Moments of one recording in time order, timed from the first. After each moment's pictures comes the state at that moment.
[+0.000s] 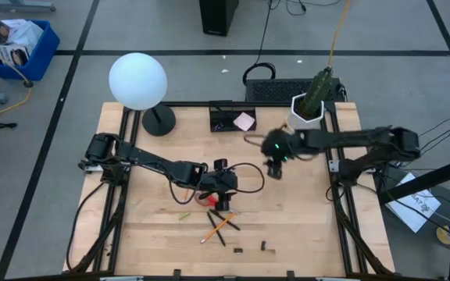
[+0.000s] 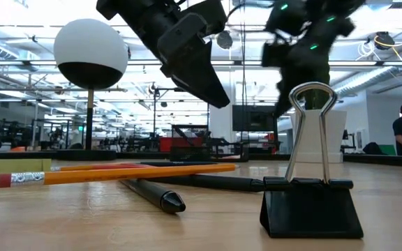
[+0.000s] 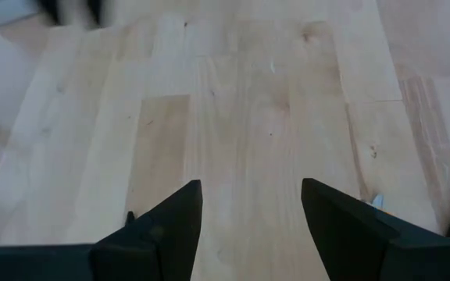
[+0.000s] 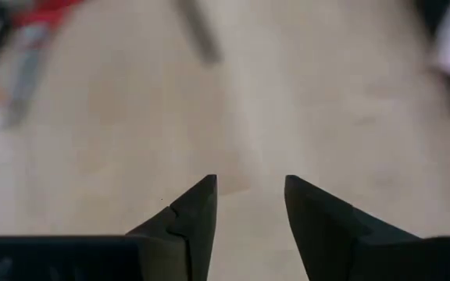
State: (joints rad) left arm -0.19 1.83 1.22 -0.21 -0.21 -0.06; right arm -0.17 1.33 0.83 -0.52 -0.06 0.08
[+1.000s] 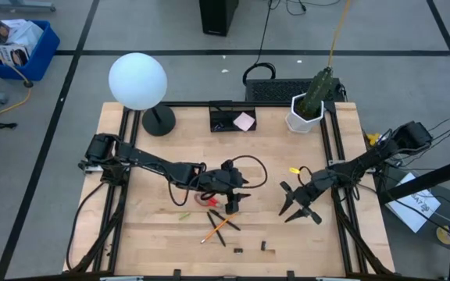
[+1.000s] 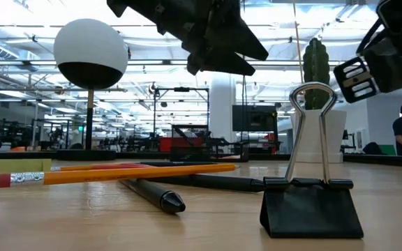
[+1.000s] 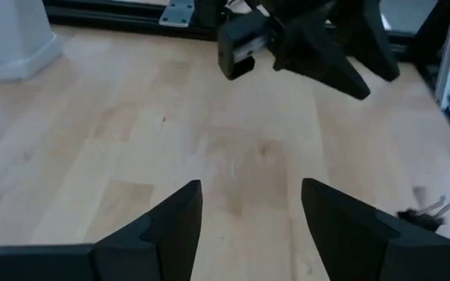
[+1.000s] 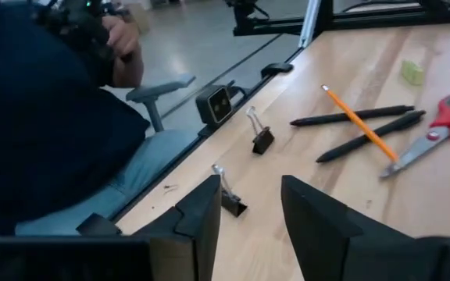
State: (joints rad) left arm -0.20 1.83 1.22 0.08 -0.17 -0.23; right arm 0.38 1.09 0.12 0.72 -0.34 0.18
